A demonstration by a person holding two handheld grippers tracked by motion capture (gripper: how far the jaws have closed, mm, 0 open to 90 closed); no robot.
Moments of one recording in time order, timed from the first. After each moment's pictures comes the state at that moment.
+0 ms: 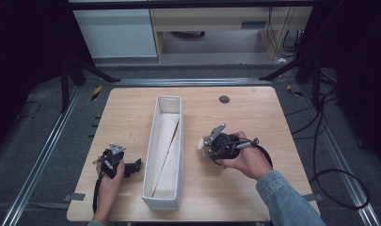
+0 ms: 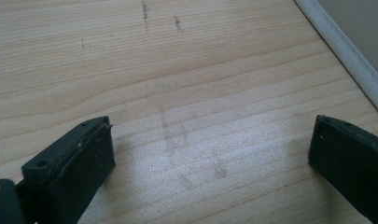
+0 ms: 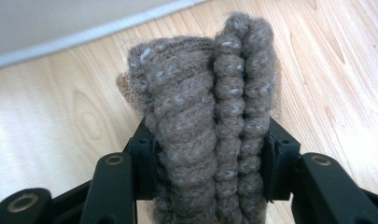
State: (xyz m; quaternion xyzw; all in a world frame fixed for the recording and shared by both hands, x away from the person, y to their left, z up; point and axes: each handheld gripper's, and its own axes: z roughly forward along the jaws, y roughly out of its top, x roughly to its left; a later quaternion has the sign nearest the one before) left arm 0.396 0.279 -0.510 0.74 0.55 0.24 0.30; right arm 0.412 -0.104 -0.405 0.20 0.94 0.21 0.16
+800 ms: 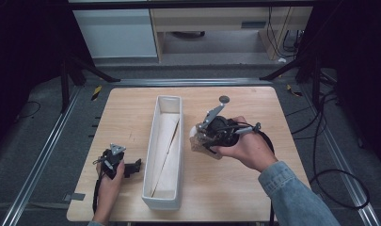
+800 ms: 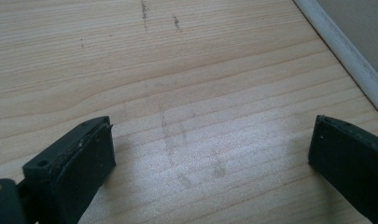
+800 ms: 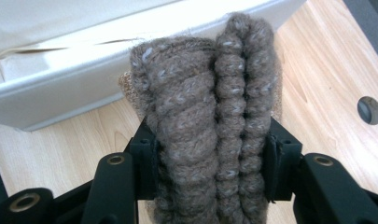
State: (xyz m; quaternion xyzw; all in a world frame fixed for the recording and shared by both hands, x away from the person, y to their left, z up) left arm 0.395 0.279 -0.510 0.74 0.55 0.24 0.30; right arm 0.402 -0.086 -0.322 0.20 0.94 0.24 0.16
